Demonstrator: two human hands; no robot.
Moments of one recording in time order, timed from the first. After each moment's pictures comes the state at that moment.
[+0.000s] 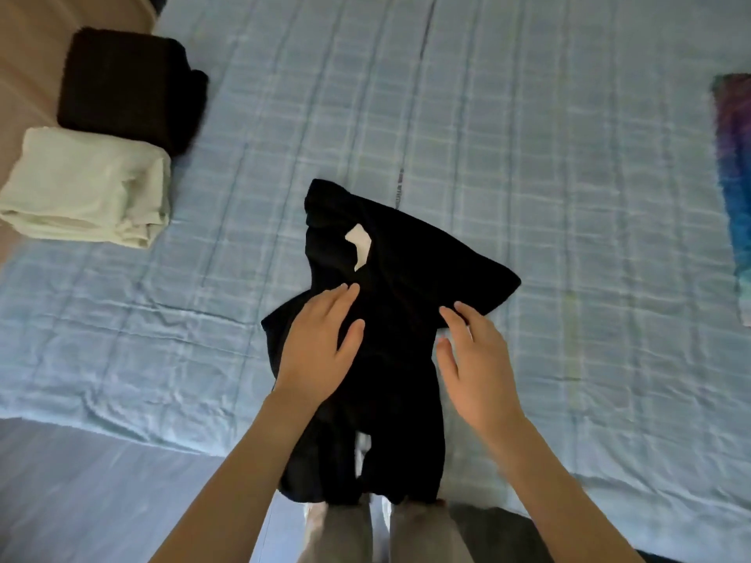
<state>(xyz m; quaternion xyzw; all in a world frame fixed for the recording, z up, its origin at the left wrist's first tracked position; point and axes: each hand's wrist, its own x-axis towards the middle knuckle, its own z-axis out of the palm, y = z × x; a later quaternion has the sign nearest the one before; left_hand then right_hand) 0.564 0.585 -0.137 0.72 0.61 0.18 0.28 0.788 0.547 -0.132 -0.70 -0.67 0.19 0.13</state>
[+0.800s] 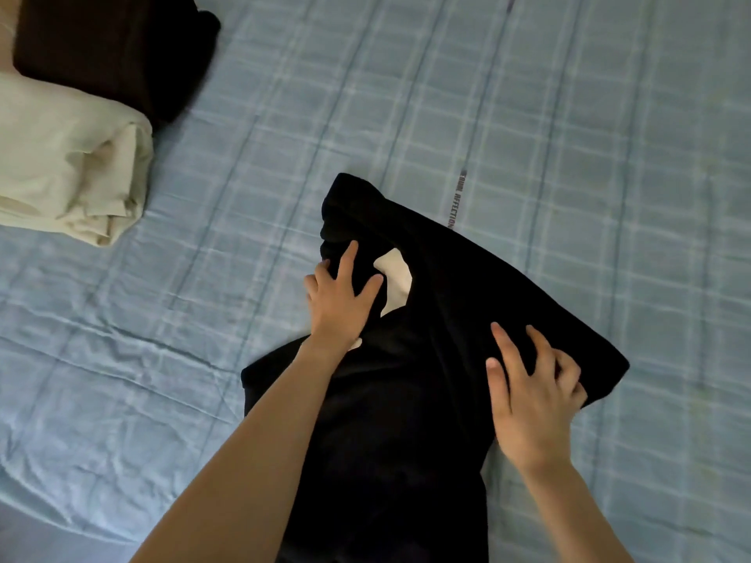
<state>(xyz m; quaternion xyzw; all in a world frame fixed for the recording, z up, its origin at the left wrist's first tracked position) 0.566 0.769 -0.335 0.50 0.77 0.16 0.35 0.807 0.662 -0.317 -0.76 -0.63 0.10 0.09</state>
